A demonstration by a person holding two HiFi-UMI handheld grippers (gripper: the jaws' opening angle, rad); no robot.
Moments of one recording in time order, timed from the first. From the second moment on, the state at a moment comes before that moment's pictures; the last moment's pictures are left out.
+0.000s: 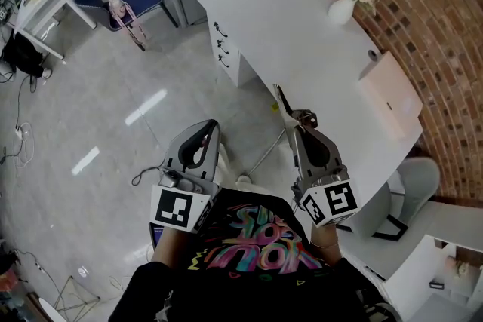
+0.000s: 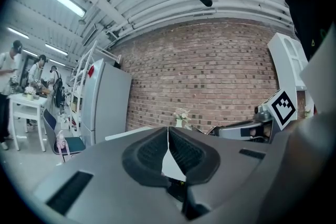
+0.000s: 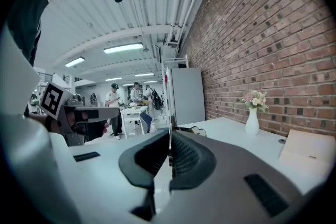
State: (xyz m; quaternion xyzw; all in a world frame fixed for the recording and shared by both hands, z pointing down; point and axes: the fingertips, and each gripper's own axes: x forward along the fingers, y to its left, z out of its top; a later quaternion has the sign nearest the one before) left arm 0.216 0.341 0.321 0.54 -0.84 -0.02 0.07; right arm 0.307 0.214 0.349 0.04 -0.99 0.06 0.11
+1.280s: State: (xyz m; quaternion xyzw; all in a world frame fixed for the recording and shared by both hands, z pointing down) left arm -0.088 0.254 0.336 0.64 -0.77 -0.02 0.08; right arm 0.055 0.136 0.359 0.19 -0.97 0.07 0.12
